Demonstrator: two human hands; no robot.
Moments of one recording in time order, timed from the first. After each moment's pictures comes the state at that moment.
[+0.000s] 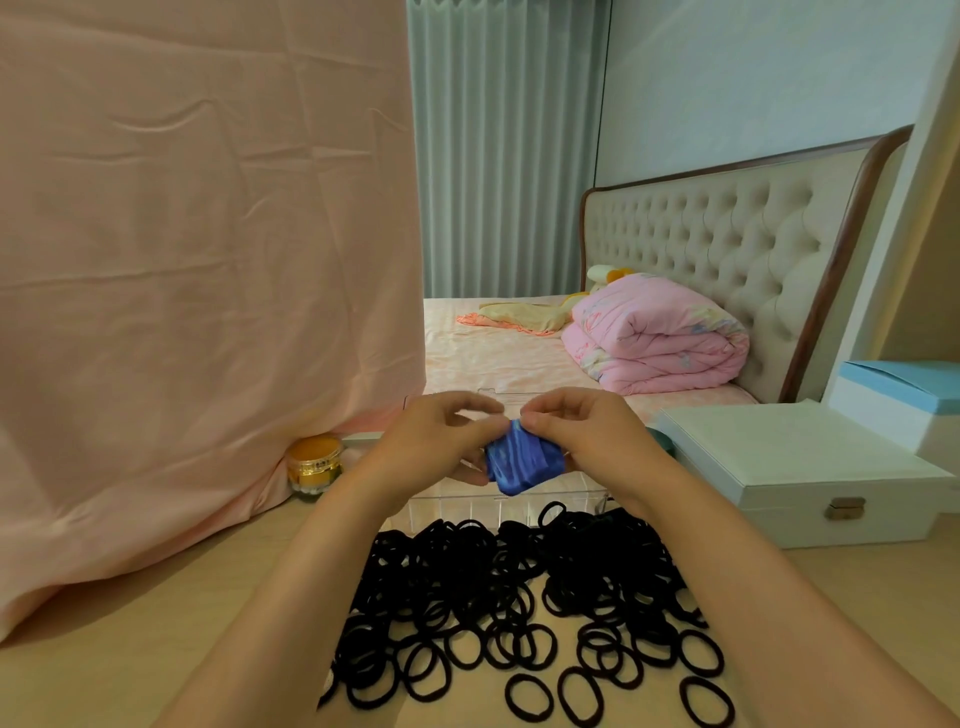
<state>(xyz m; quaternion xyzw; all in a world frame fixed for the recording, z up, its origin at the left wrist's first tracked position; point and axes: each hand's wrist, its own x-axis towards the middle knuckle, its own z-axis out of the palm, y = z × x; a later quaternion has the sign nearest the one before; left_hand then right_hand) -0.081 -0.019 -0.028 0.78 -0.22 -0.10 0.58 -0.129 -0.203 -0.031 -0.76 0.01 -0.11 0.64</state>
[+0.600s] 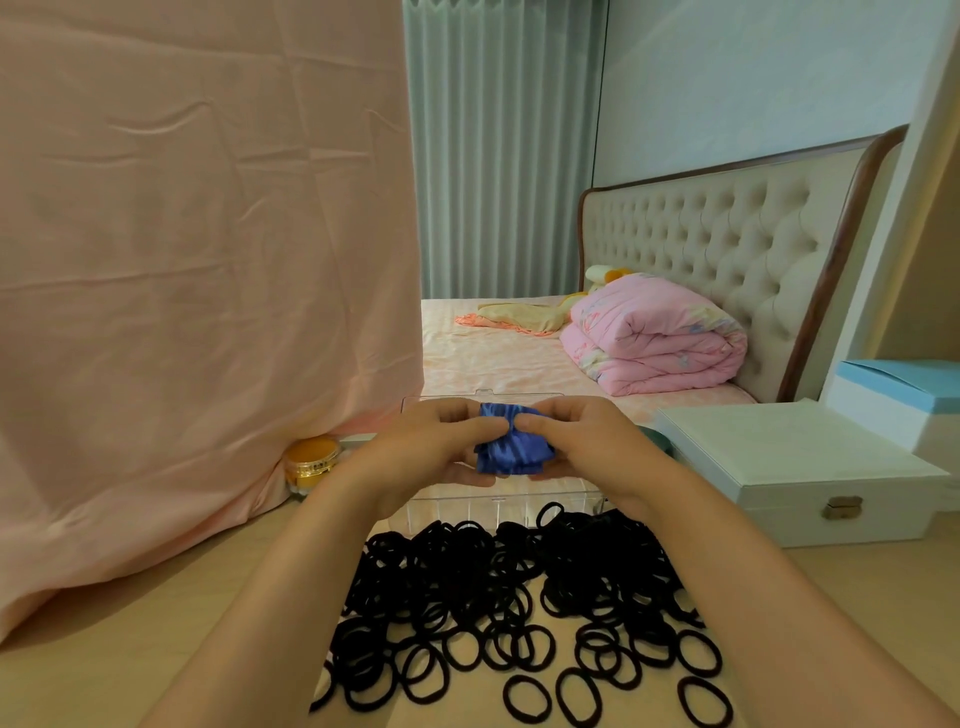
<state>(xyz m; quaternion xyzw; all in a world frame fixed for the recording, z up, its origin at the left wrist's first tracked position) -0.081 -0.015 -0.027 0.73 -0.22 -0.18 0.63 -0.130 -0.202 -0.030 -0.77 0.01 -0.06 0.64</state>
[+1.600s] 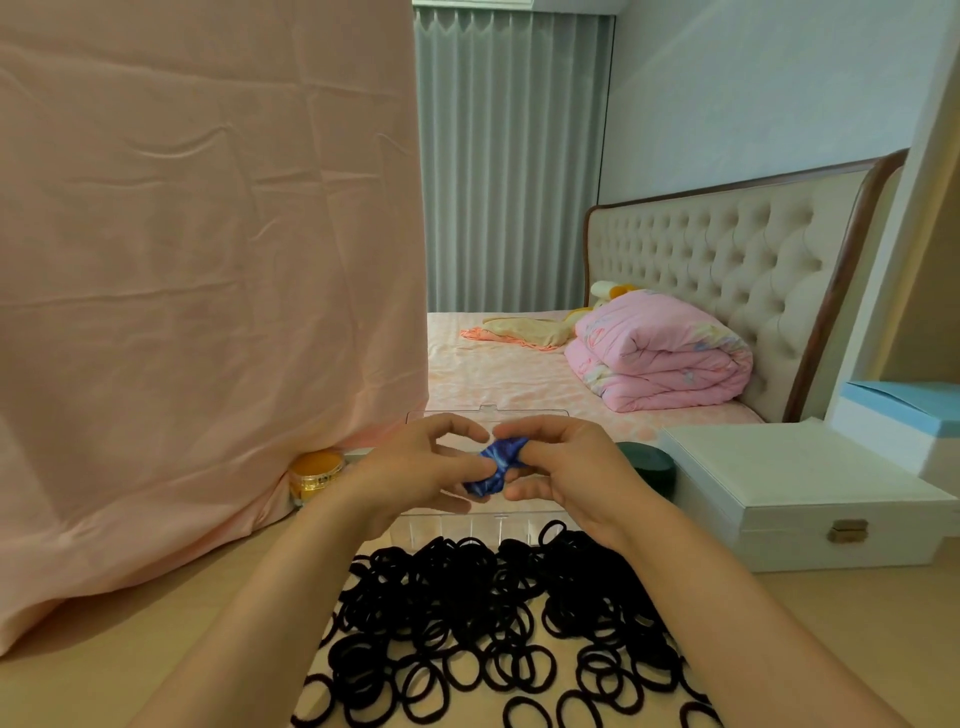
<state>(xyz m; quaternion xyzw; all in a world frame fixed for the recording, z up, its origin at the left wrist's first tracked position) -0.083 -0.002 -0.026 0.76 -0.18 -0.18 0.60 -0.130 -0.182 -0.033 -0.68 0.00 -0.06 0.73</state>
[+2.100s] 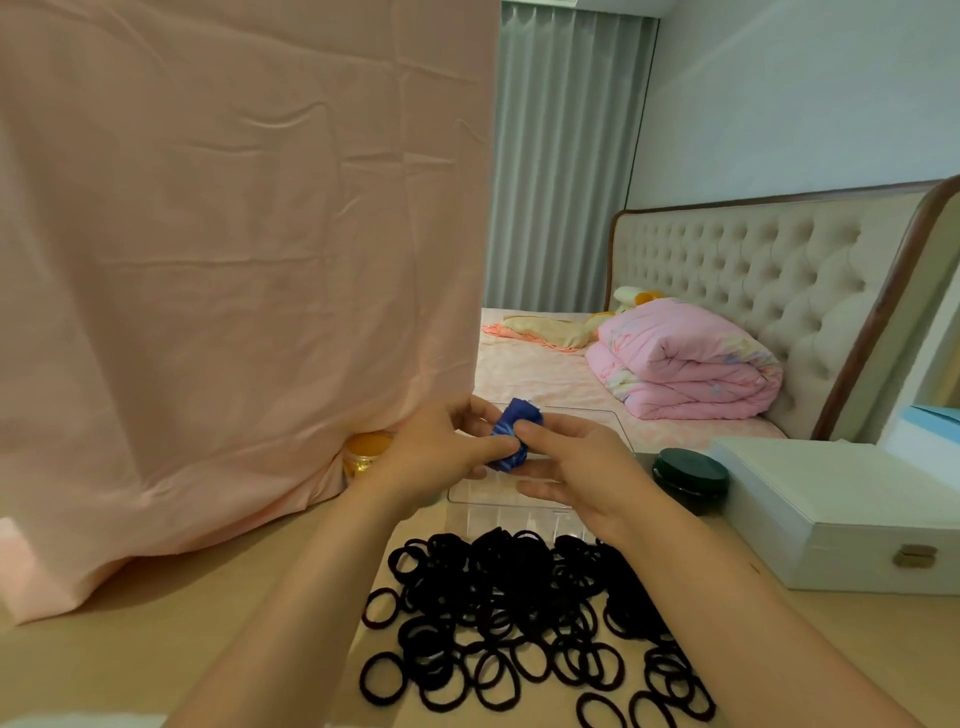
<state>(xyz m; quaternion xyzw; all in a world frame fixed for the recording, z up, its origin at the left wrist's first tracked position) -0.068 0.036 -0.035 0.77 -0.20 -0.04 0.61 -0.105 -0.131 -0.044 -0.68 0.05 -0.05 0.73</state>
